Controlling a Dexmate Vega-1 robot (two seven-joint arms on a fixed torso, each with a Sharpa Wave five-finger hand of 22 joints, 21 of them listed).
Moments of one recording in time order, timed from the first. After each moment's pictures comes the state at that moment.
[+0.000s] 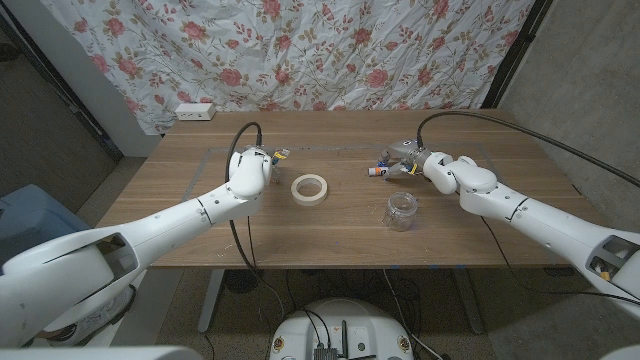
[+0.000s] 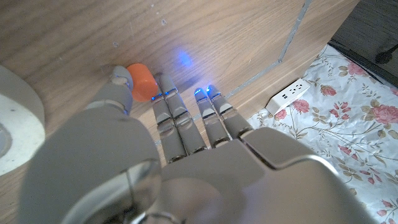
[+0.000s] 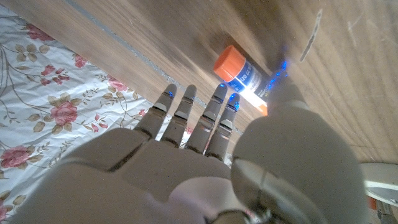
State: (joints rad) left arm 0.44 0.70 1.01 -1.71 1.00 0.87 -0.58; left_hand 0.82 -0.01 0.35 -0.16 0.18 0.89 -0.08 0.18 0.19 0.90 -0.21 0.18 0.18 0.49 -0.05 0.18 0.16 0.41 -0.03 0.18 0.16; right arm -0.51 -0.76 -0.86 -1.51 -0.80 -0.14 0.14; right_hand 0.91 -0.08 0.26 -0.14 0.24 0.66 -0.22 0.21 0.20 0.74 -0.20 0.18 0.22 0.39 -0.05 0.36 0.28 0.38 0.06 0.18 0.16
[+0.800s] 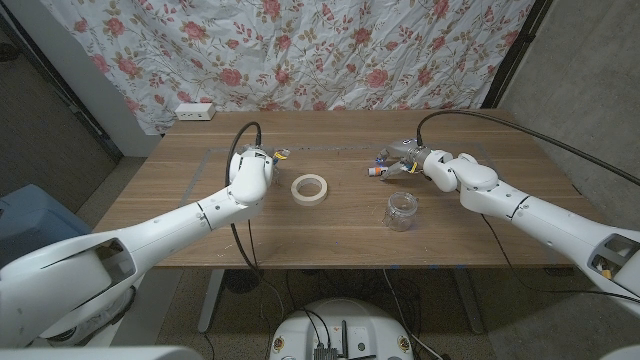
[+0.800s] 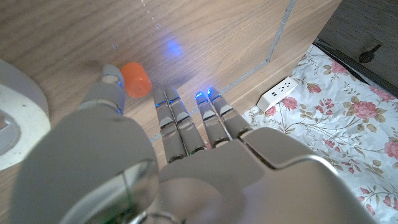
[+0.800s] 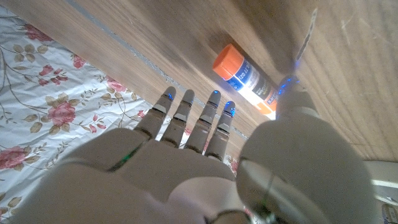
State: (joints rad) left arm 0.48 0.71 1.00 -1.78 1.10 0.93 -0.65; left_hand 0.78 -0.07 0.31 -0.16 0.18 0.72 -0.08 0.17 0.18 0.70 -0.21 0.17 0.18 0.42 -0.03 0.17 0.16 0.34 -0.02 0.17 0.16; right arm -0.51 -0.77 -0.86 -1.54 -0.79 -0.14 0.18; right_hand 0.81 -0.12 0.23 -0.11 0.30 0.50 -0.22 0.18 0.20 0.59 -0.13 0.18 0.22 0.32 -0.04 0.32 0.30 0.35 0.08 0.18 0.16
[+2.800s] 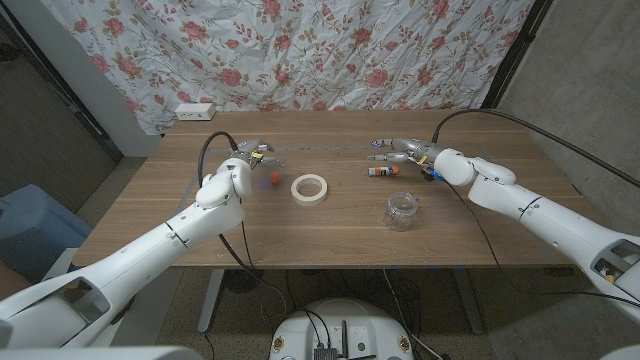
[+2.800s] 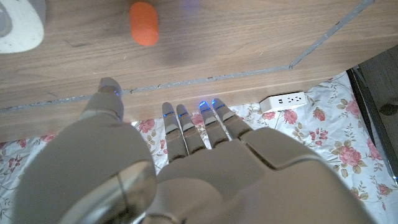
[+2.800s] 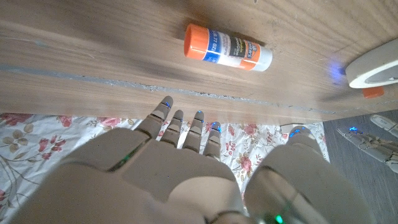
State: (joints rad) left arm 0.75 0.73 0.64 -1.87 0.53 0.77 -0.01; left_hand 0.68 -0.02 0.28 -0.12 0.18 0.48 -0.08 0.17 0.18 0.39 -0.13 0.17 0.17 0.27 -0.02 0.17 0.17 0.21 0.00 0.18 0.16; right arm -0.58 -0.75 -0.70 -1.47 -0.32 -0.01 0.12; right_hand 0.43 -0.06 0.10 0.03 0.34 0.14 -0.17 0.18 0.18 0.22 -0.04 0.19 0.19 0.05 0.02 0.21 0.27 0.23 0.01 0.19 0.16
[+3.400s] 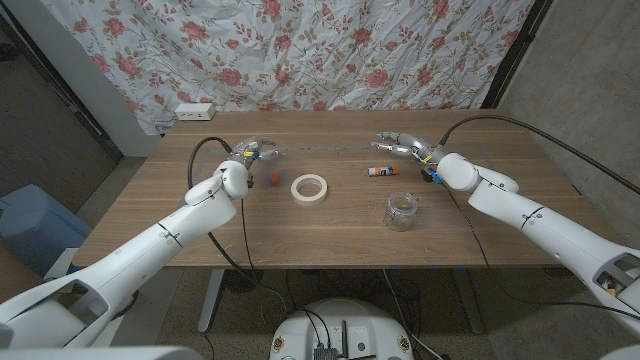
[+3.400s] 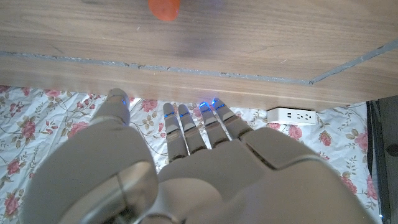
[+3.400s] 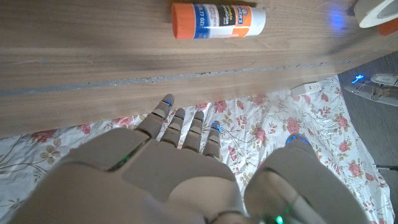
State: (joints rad) left arm 0.77 0.72 0.57 -1.80 0.26 0.59 0.19; left_hand 0.63 0.04 0.29 -0.09 0.18 0.47 -0.07 0.17 0.18 0.38 -0.11 0.18 0.17 0.27 -0.02 0.17 0.17 0.21 0.00 0.18 0.16; right arm -0.66 -0.74 -0.63 -1.51 -0.17 -0.03 0.02; right_hand 0.38 -0.04 0.08 0.05 0.32 0.15 -0.16 0.18 0.18 0.22 -0.03 0.19 0.19 0.08 0.00 0.22 0.26 0.26 0.01 0.19 0.16
